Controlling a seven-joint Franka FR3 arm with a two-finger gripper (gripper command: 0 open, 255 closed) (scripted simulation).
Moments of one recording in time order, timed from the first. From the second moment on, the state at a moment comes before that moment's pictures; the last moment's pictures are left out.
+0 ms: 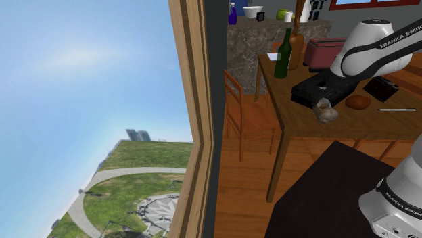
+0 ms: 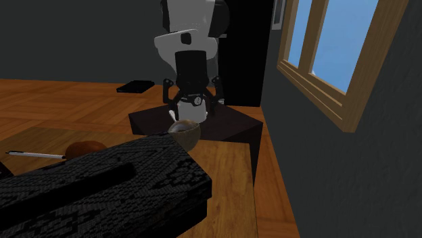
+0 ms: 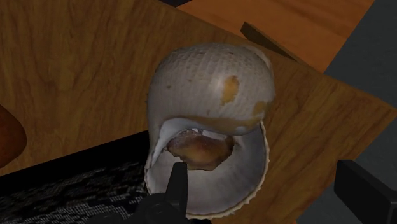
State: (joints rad) arm -0.26 -0.48 -0.29 -2.84 -0.20 2.59 -0.02
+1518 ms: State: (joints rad) arm -0.29 -0.23 -0.16 -2.53 -0.20 2.22 0.23
